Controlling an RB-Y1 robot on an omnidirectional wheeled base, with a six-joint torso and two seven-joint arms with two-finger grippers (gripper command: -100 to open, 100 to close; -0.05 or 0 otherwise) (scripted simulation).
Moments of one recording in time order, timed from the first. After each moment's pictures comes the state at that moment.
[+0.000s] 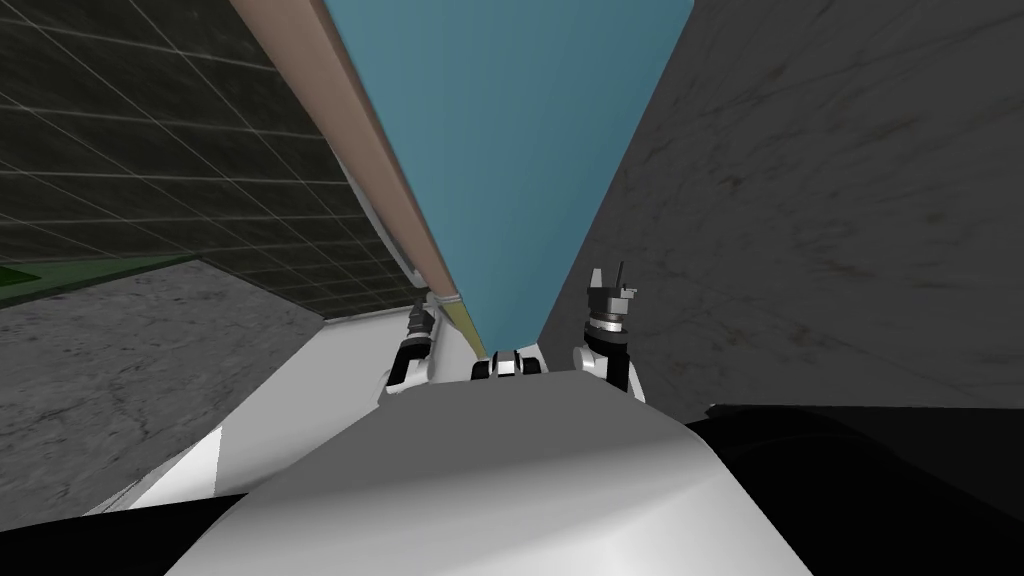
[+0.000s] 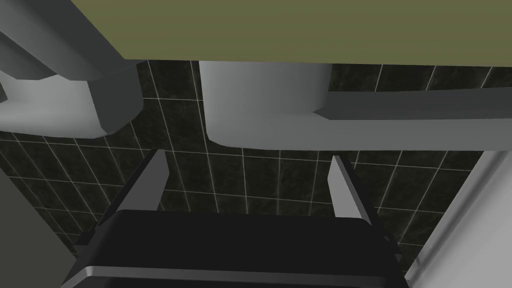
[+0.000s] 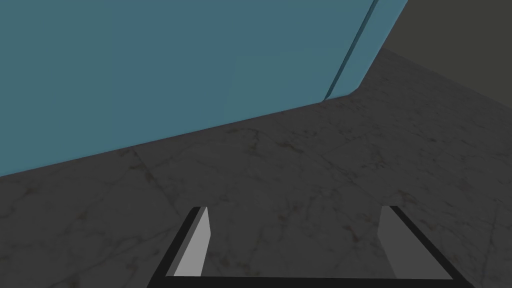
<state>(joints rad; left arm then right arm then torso) 0.41 0.08 0.13 -1.88 0.06 -0.15 0.04 0.54 0.01 -0.06 -2.36 0.05 -0.54 -0.05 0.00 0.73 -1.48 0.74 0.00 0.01</state>
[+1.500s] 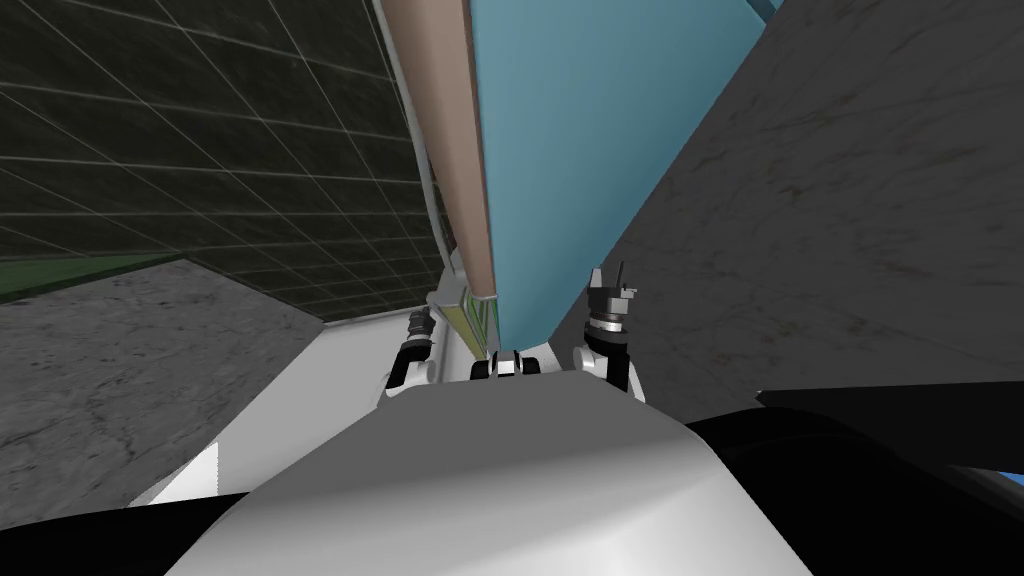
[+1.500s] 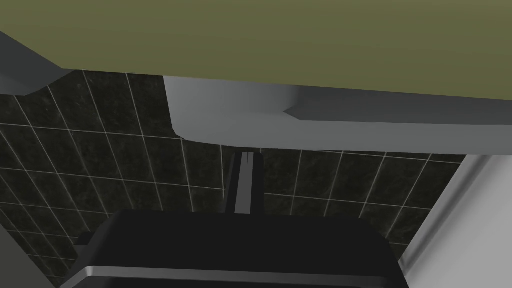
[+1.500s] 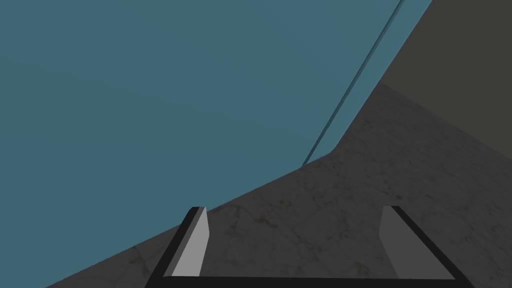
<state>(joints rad) 0.43 0.08 0.12 -1.89 0.08 -0.13 0.06 0.54 0.01 -0.06 -2.36 0.05 -0.54 -0.05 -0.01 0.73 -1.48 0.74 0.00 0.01</state>
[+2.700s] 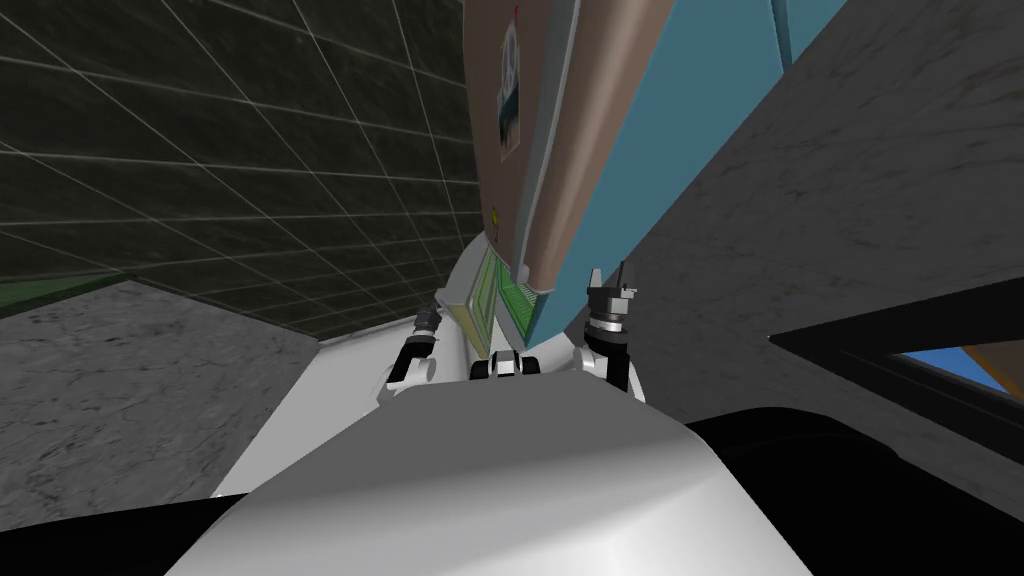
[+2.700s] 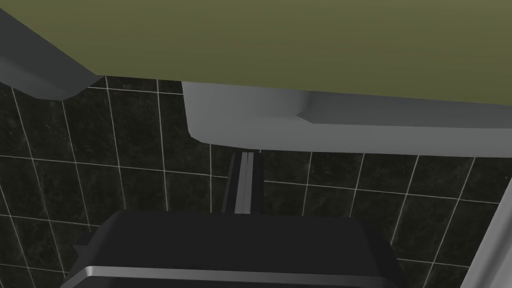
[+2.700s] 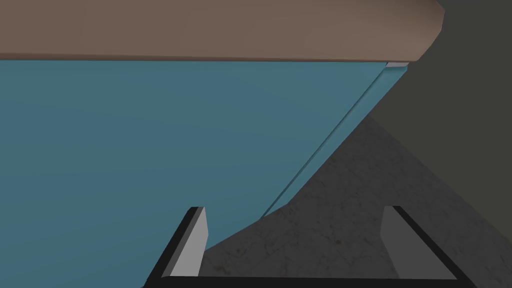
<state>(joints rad) 0.41 0.19 0.04 -1.90 0.10 -0.13 0.10 0.54 0.01 -0.06 -2.36 0.05 -0.54 -0.05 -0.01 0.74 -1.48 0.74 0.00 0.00</state>
